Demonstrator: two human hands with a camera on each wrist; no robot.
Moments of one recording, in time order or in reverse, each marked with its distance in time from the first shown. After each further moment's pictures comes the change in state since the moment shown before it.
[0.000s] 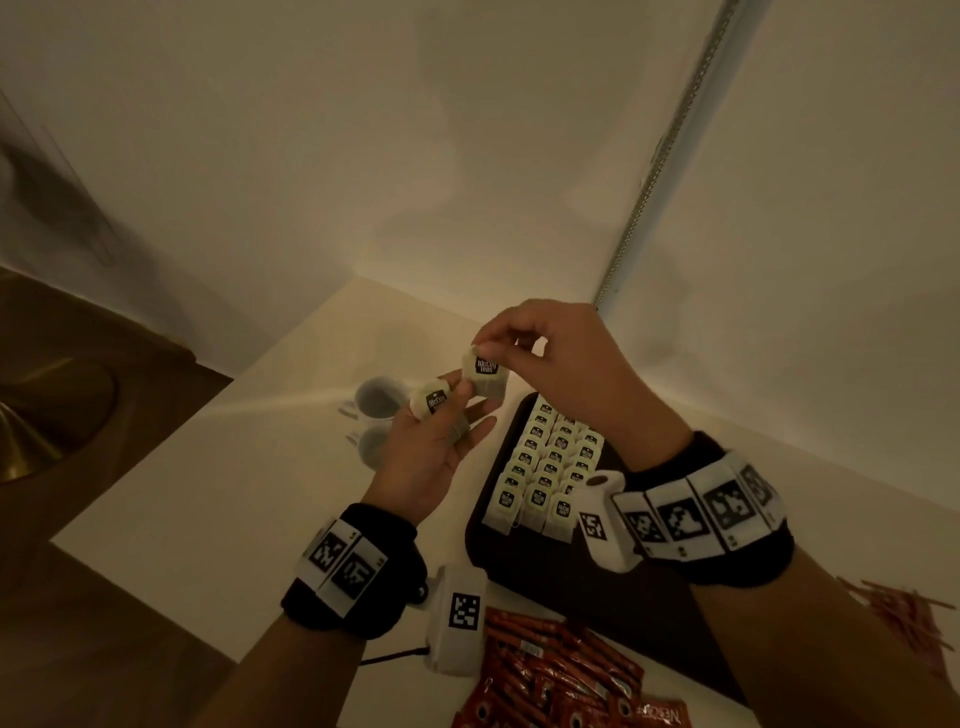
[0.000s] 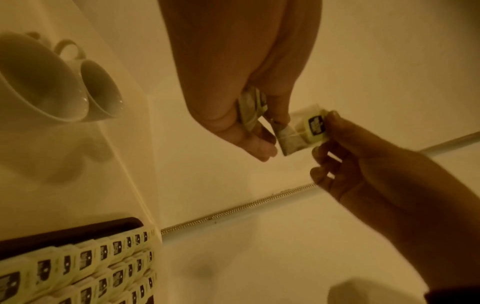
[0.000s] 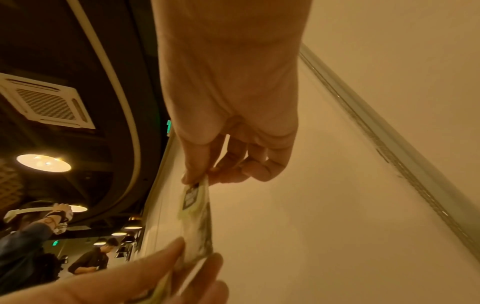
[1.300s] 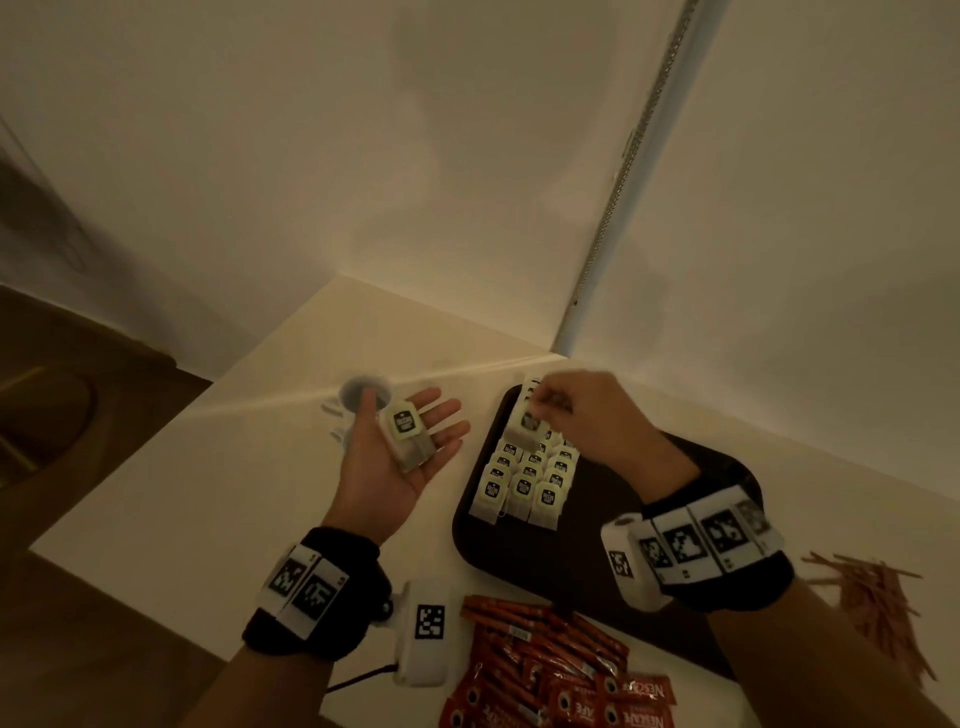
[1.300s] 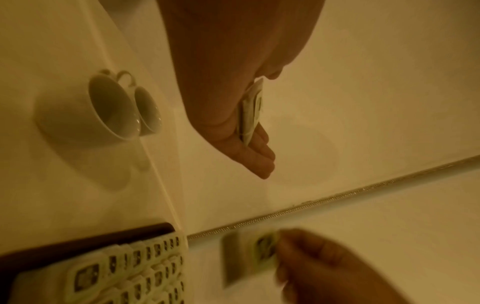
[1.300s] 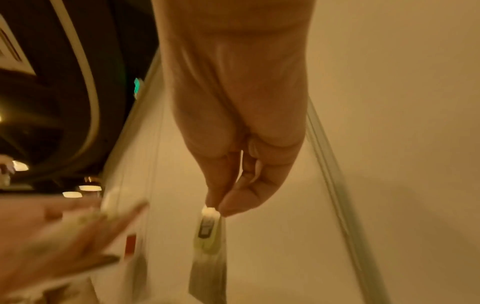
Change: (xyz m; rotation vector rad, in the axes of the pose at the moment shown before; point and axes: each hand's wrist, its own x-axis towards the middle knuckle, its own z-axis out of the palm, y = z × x) left_hand -0.011 -0.003 -0.025 -0.113 0.085 -0.165; right_hand -0.056 0.056 -0.002 -0.180 -0.164 0.392
